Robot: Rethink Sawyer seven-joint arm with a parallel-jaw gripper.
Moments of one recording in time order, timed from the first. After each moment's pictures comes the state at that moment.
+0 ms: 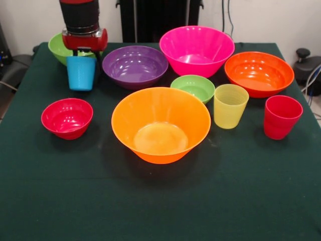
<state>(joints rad) -0.94 -0.55 0.30 1.90 -0.72 0.26 1.80</state>
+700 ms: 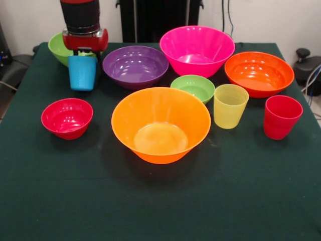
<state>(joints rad) -0.94 -0.55 0.31 1.90 -0.72 0.25 1.80</state>
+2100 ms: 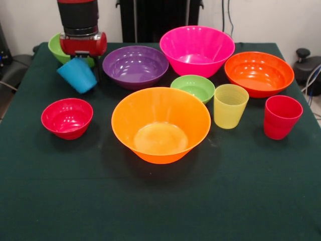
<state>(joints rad) -0.95 -0.55 0.34 1.89 -0.72 0.17 1.80</state>
